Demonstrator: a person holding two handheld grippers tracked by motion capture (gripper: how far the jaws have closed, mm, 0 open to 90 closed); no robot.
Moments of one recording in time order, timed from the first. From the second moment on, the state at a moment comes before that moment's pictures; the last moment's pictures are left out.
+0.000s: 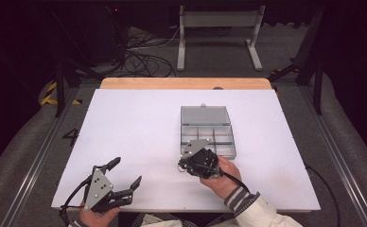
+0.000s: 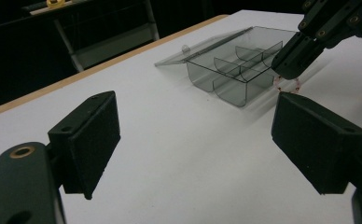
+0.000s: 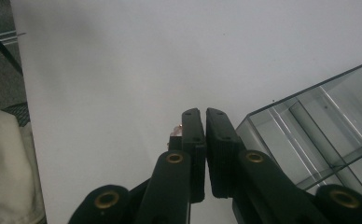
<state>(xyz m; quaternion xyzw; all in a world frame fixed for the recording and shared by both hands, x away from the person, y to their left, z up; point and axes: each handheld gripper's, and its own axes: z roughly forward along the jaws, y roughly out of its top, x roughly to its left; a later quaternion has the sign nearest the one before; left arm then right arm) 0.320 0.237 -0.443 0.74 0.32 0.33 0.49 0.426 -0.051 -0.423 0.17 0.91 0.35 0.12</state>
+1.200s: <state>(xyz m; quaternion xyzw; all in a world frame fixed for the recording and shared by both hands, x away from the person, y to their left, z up) 0.320 0.237 -0.442 0.74 0.31 0.33 0.49 0.457 -0.053 -0.389 0.21 0.90 0.34 0.14</state>
